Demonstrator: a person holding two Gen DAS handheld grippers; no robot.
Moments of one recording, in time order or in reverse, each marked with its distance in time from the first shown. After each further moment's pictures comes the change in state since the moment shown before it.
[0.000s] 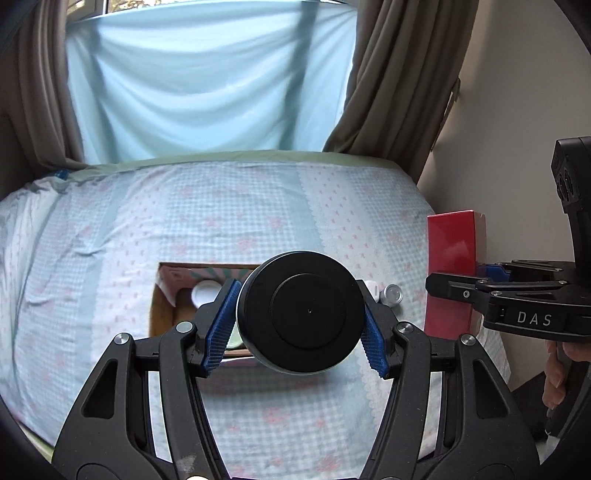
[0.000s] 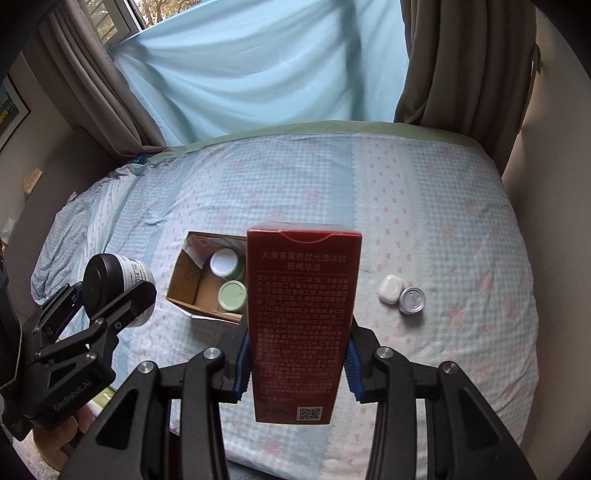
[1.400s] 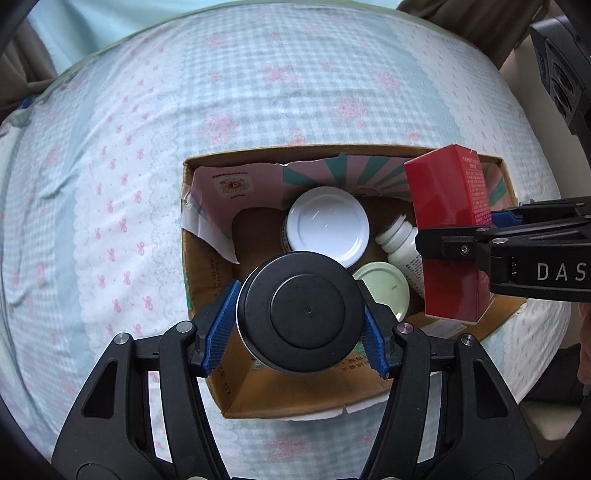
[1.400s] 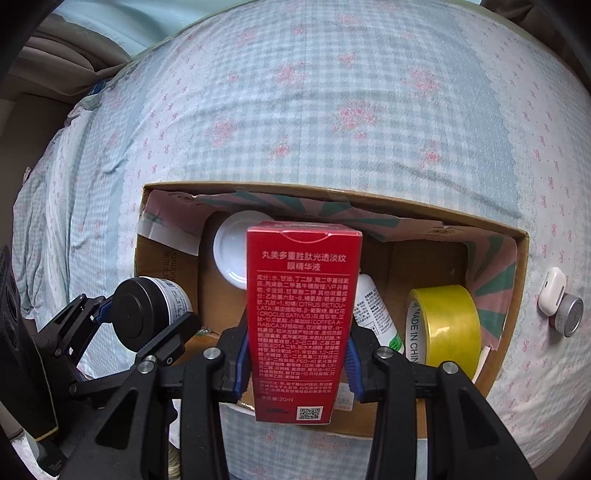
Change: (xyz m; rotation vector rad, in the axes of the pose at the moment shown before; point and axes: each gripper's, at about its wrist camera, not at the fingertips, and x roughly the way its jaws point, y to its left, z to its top) left arm 0.272 0.181 -0.053 0.041 0.508 0.063; right arm 0.328 0.078 0.051 0.077 0.463 0.056
